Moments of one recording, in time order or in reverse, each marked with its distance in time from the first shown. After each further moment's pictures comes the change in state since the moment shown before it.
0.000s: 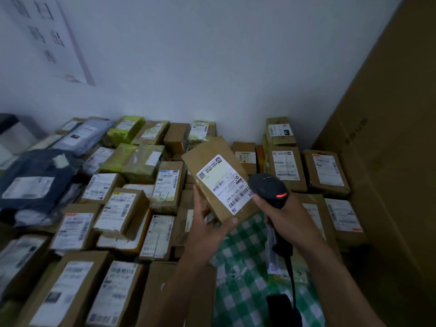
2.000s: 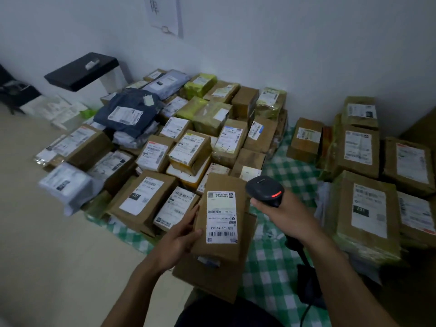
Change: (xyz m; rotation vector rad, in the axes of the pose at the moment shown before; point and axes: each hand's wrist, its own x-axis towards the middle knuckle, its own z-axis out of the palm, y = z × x) left_hand -0.188 -0.021 -0.149 0.242 0.072 -0.402; right_hand -0.052 0.041 0.098 -0.244 -0.429 -0.075
